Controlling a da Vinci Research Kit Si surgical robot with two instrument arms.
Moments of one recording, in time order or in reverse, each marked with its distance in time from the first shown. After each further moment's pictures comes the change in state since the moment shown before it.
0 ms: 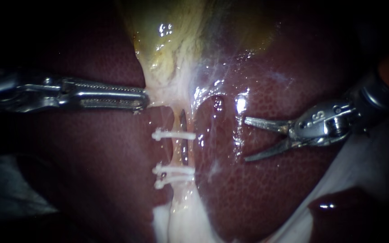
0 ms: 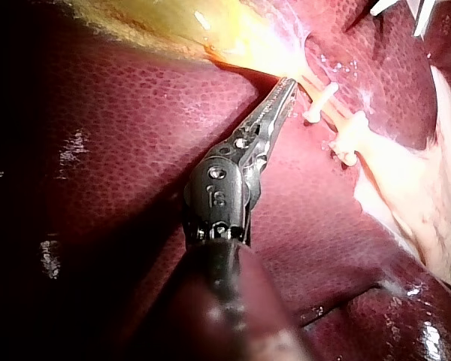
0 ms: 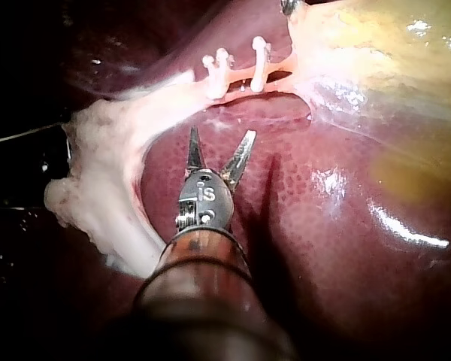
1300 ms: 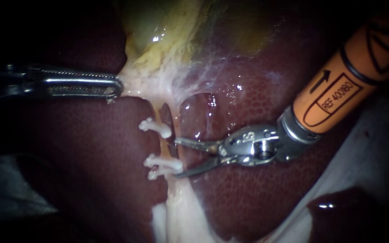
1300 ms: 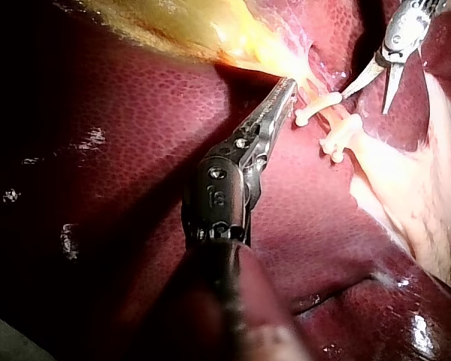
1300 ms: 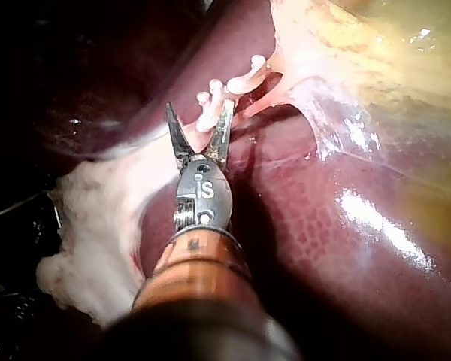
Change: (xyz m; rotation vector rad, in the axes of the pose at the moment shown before) right arm 0.002 -0.002 0.014 0.267 0.194 0.163; left arm 0.004 0.002 -0.006 0.006 0.031 -0.007
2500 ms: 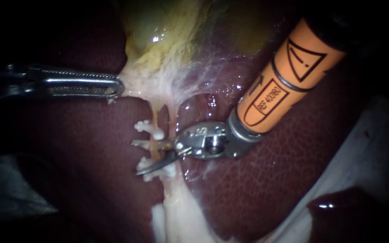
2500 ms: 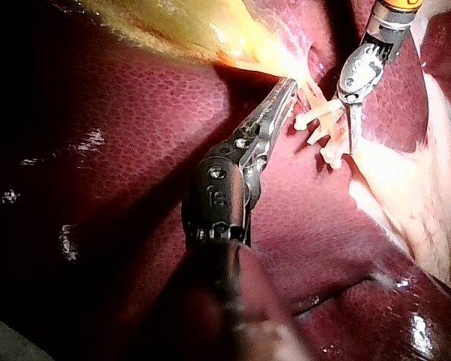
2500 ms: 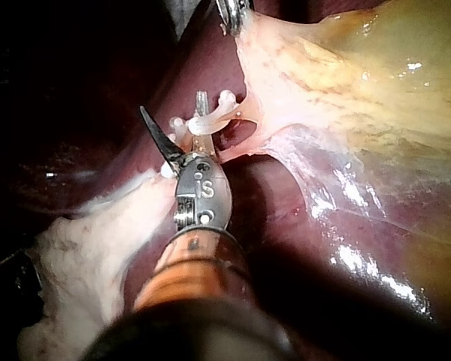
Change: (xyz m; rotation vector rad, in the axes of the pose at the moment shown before) right arm 0.002 0.003 0.009 0.180 0.110 0.048; left arm 0.000 0.000 0.000 0.001 0.001 0.000
